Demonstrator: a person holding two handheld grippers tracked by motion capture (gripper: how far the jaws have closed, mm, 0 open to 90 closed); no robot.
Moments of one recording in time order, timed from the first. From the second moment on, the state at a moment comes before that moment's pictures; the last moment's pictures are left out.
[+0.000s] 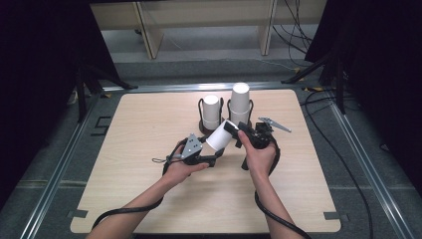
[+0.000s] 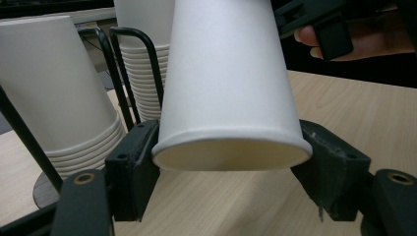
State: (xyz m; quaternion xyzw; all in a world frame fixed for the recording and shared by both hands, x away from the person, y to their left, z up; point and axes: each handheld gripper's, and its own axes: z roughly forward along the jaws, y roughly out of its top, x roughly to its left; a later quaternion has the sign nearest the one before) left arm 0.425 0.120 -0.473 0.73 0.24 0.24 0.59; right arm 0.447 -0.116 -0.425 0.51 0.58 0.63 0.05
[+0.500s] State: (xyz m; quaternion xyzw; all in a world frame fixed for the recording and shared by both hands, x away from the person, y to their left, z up) left arm 0.423 0.132 -0.471 0.75 0.24 0.22 0.58; right arm 0.441 -0.124 -0.419 0.47 0.58 0.65 0.09
